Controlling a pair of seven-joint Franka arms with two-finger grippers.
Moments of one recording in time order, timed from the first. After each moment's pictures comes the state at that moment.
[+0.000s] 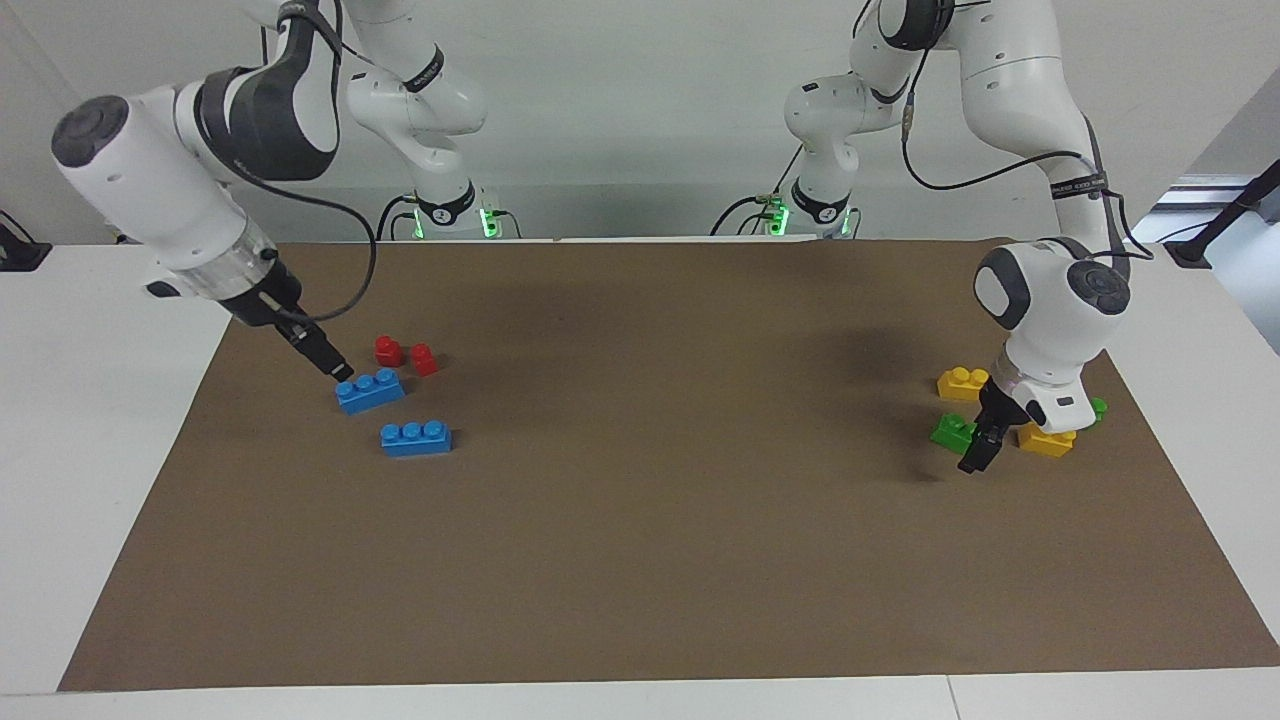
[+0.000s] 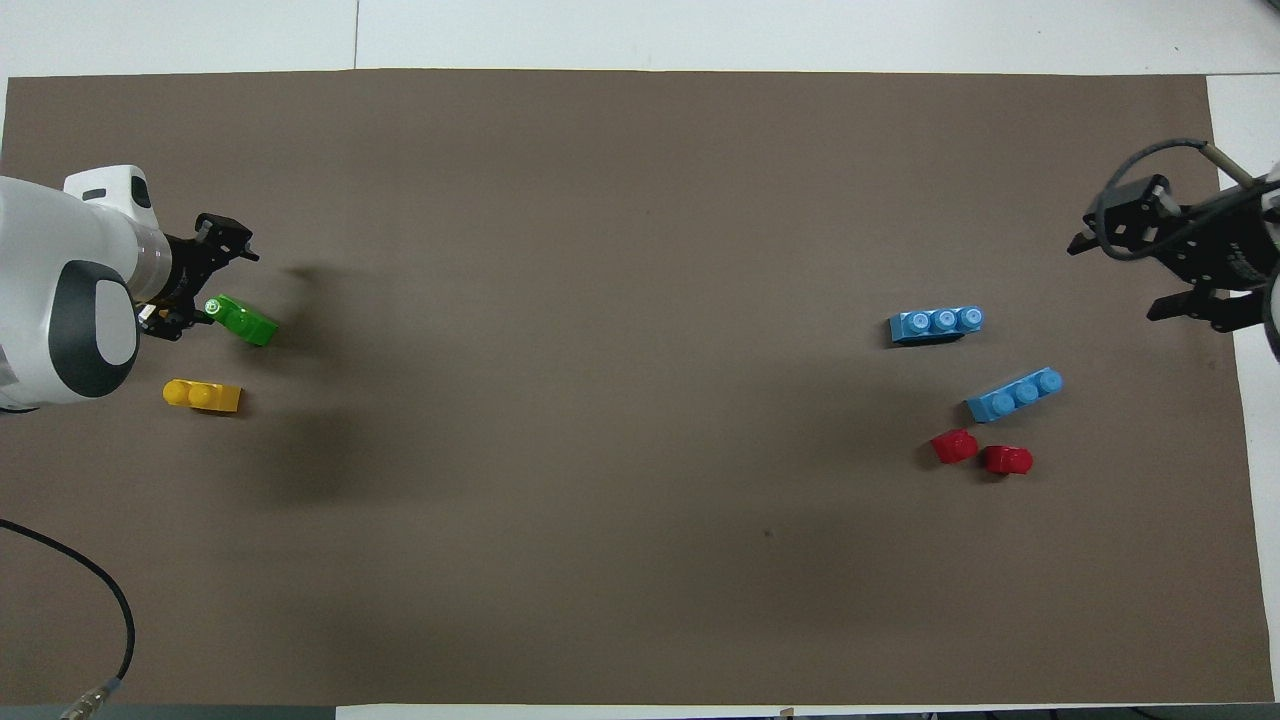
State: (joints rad) left arm 0.14 0.34 -0.09 -1.89 0.02 2.33 -0.83; right arm -0.10 0.06 0.01 -1.67 0.11 1.73 0.49
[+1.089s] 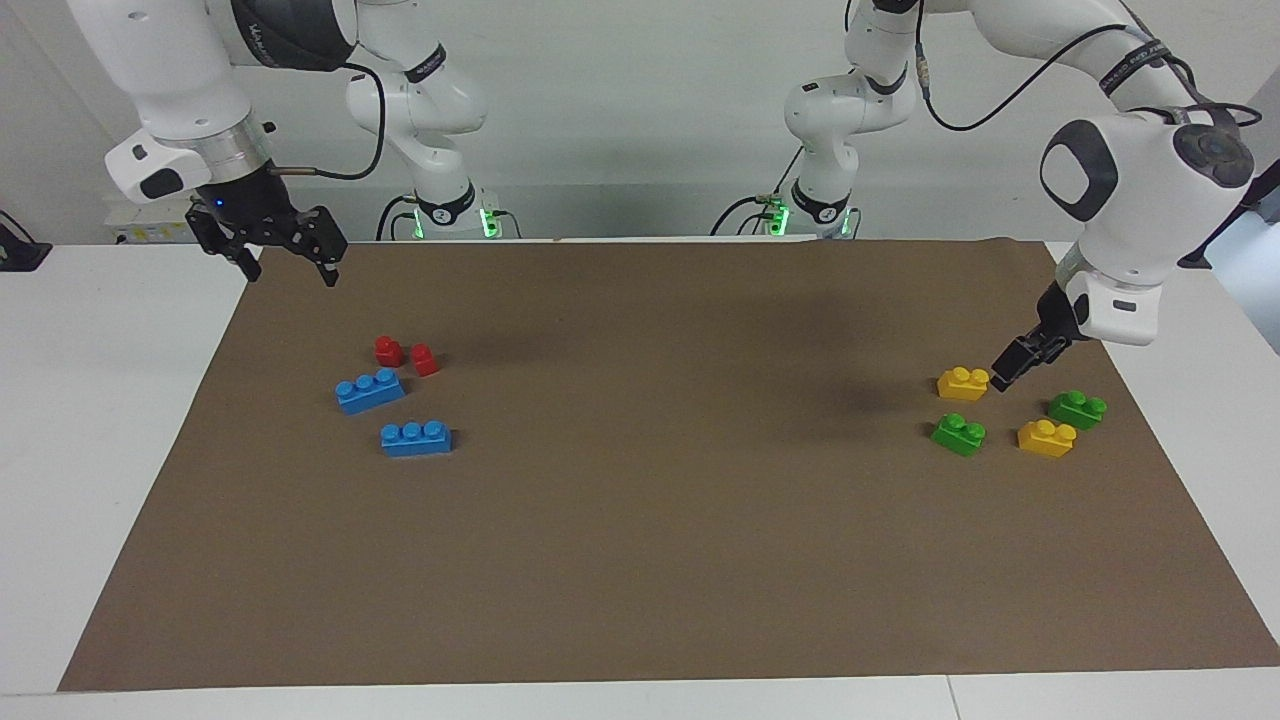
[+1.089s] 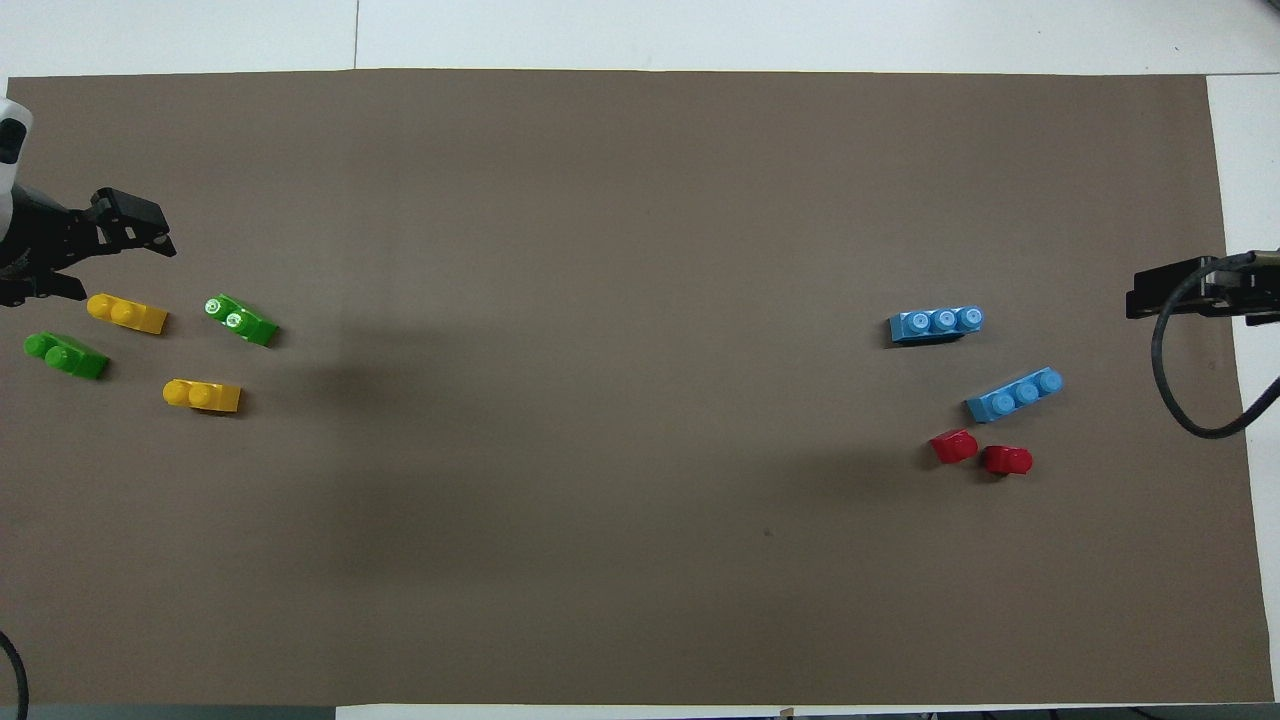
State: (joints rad) left arm 0.14 0.16 -0.10 -1.64 0.02 1.83 -0.32; right arm -0.05 -0.07 0.01 -1.69 -0.02 1.65 0.06
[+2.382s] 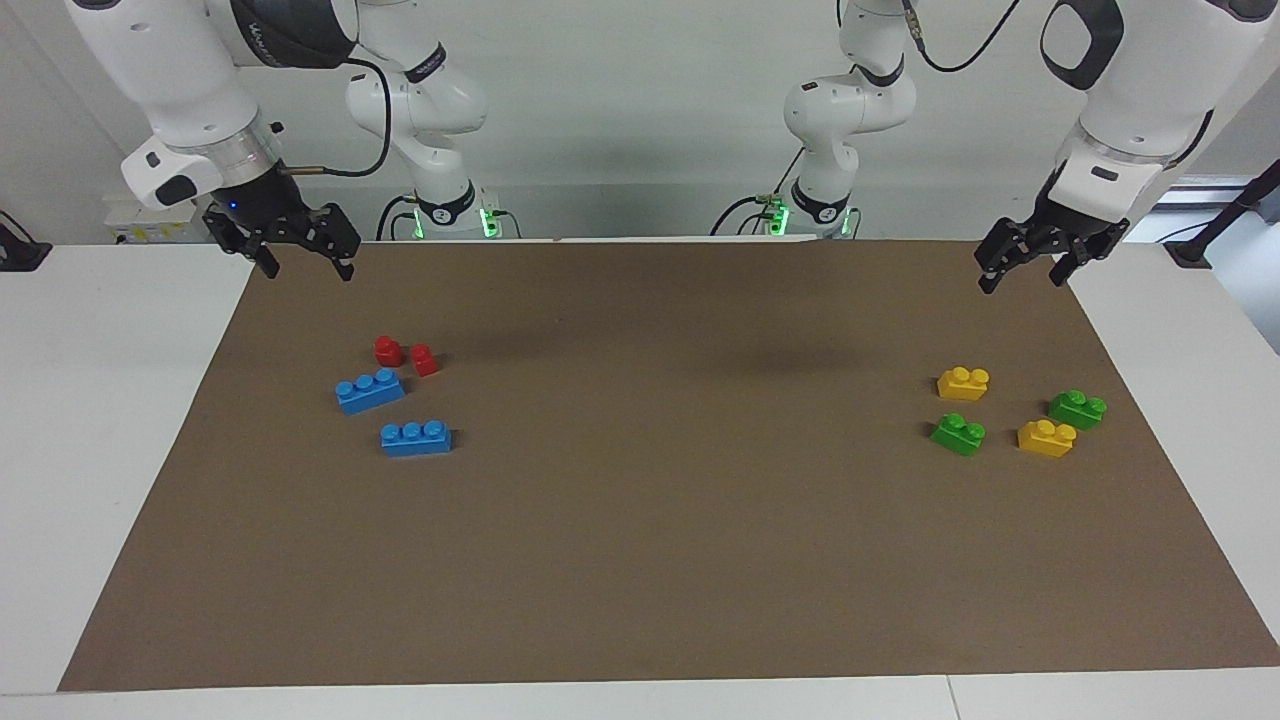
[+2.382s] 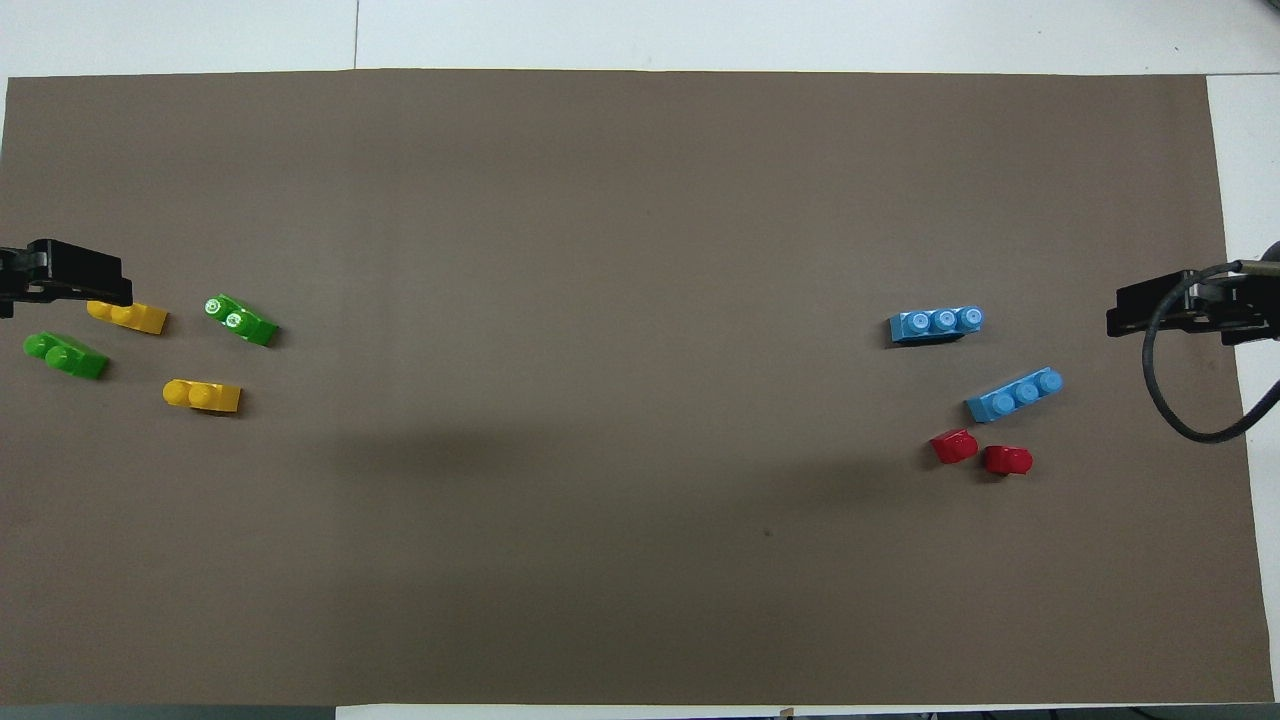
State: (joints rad) left arm 0.11 -0.01 -0.12 -1.60 0.02 1.63 -0.03; right arm -0.05 -0.07 0.01 -1.69 0.02 1.59 0.07
